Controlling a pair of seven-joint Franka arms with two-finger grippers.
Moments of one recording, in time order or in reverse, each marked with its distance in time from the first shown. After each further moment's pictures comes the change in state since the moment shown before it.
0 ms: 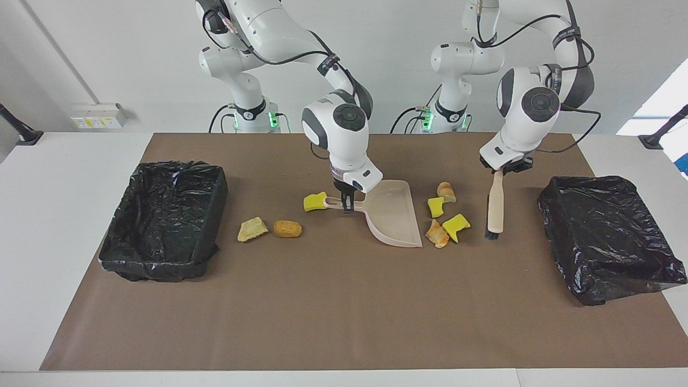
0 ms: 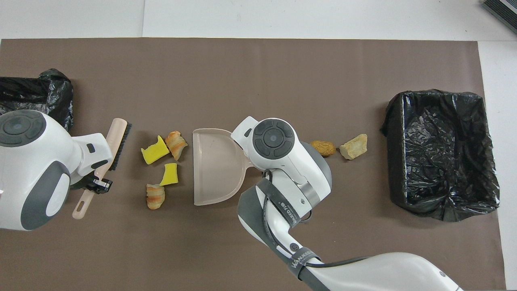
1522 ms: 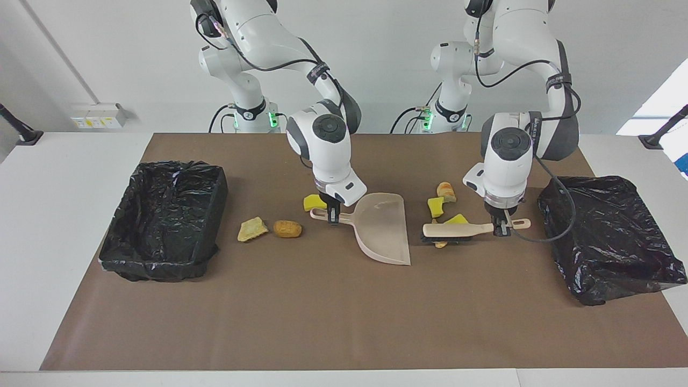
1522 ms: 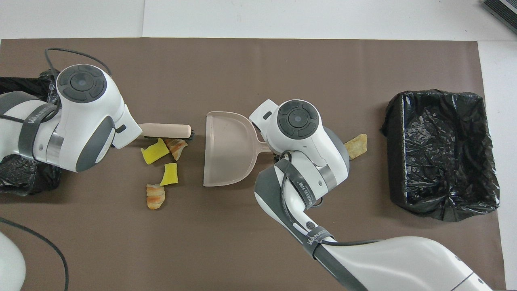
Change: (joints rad) left arm -0.080 0.293 -0.023 0.332 0.190 0.161 1.179; right arm -0.073 0.024 -0.004 0.029 0.000 0.022 -0.018
